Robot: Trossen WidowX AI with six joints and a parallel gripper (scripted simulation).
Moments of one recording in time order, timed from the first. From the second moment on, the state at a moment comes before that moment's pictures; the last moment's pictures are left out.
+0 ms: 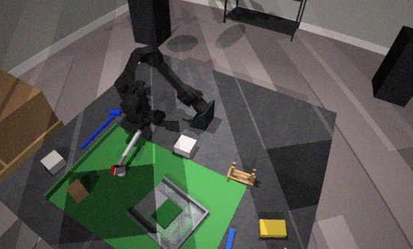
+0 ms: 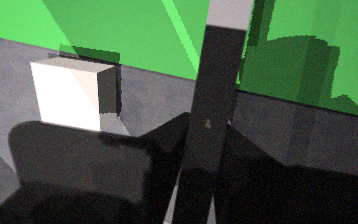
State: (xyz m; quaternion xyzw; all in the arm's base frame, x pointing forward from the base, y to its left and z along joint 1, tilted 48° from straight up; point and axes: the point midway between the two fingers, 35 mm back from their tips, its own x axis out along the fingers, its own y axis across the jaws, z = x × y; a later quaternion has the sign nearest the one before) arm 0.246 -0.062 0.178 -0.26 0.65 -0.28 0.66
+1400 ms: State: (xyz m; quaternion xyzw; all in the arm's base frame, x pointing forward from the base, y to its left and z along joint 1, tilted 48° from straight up) arm 0.219 -0.138 0.168 -0.19 0.61 -0.38 0.67
